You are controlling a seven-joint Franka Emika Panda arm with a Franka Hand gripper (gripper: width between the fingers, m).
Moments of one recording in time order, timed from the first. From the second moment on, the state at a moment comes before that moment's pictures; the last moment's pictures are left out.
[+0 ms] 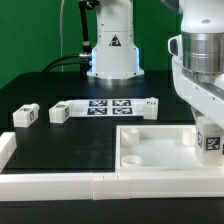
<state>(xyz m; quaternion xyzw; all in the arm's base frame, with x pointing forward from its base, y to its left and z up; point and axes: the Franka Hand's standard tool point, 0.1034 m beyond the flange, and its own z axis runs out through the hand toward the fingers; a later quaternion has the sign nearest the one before) 0.623 0.127 0.056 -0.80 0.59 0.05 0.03</state>
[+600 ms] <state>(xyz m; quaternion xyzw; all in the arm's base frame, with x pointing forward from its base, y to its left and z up) 0.623 0.123 0.055 -0.98 0.19 0.04 0.04</state>
